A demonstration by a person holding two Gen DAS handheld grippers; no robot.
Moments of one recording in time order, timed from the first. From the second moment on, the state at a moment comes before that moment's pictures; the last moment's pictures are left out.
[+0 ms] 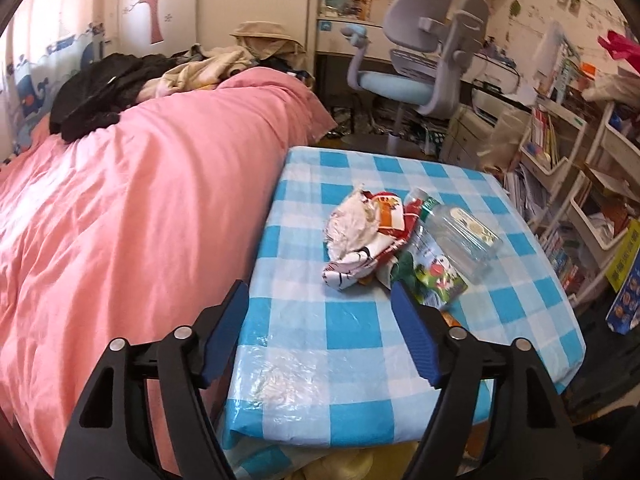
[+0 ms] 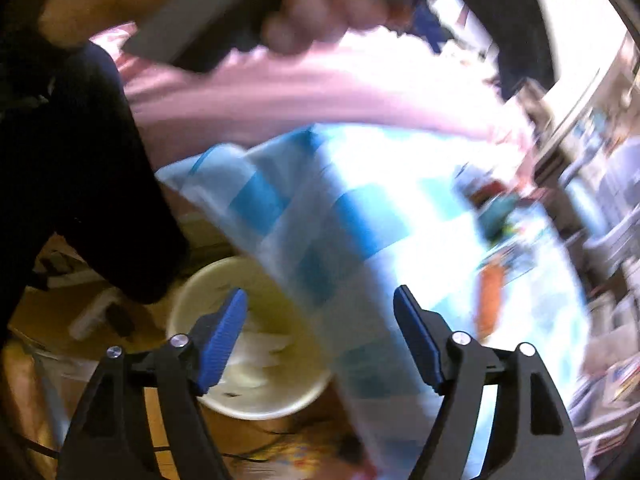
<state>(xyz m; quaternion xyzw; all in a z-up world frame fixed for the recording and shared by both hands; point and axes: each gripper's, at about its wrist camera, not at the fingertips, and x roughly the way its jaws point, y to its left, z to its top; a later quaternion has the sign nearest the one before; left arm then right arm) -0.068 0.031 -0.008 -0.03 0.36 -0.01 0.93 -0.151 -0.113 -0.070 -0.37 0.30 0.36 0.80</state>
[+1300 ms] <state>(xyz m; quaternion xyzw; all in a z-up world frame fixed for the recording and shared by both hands) -0.006 0.039 -0.048 -0.04 0.42 -0.01 0.91 -0.050 -0.169 -0.060 -0.20 0.35 0.23 0.89</state>
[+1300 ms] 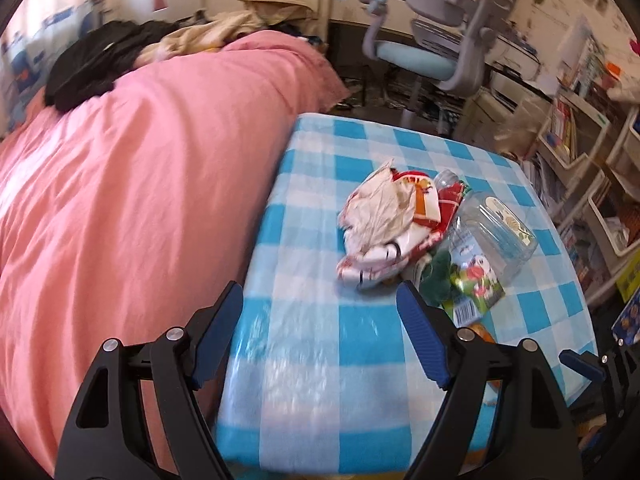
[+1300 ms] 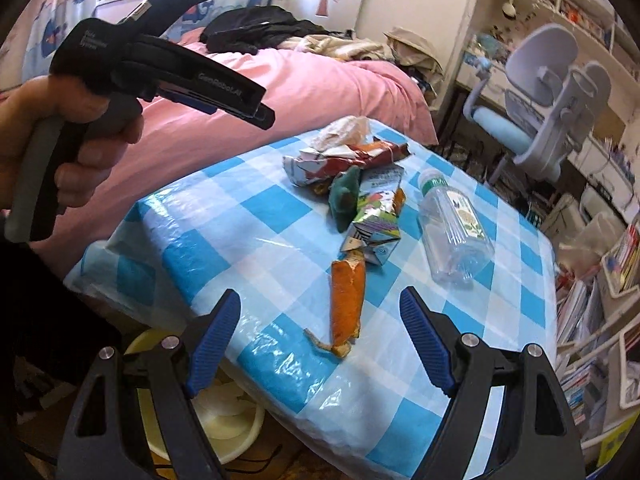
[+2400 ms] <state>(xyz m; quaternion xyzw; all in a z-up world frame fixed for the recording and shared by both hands) 0.073 0.053 -0.031 -0.13 0.38 -0.07 0.91 -0.001 -0.161 -0.099 -0.17 0.43 0.22 0.86</state>
